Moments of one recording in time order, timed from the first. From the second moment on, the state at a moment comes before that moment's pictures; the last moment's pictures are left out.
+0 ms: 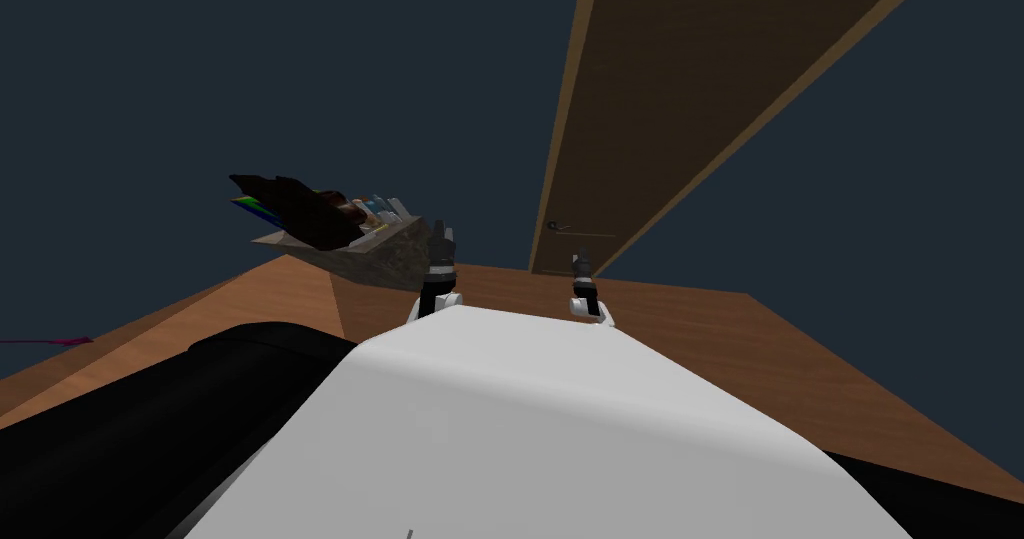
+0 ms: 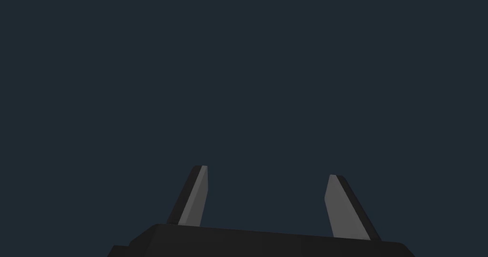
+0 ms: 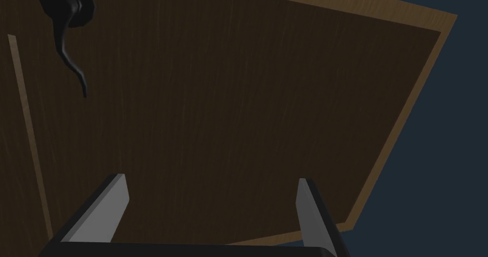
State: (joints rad) arm 0.04 -0.14 -0.06 -1.33 0.03 -0.63 -0.03
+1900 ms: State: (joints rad) arm -0.20 -0.19 -0.11 -0.80 0.00 -0.68 -0.04
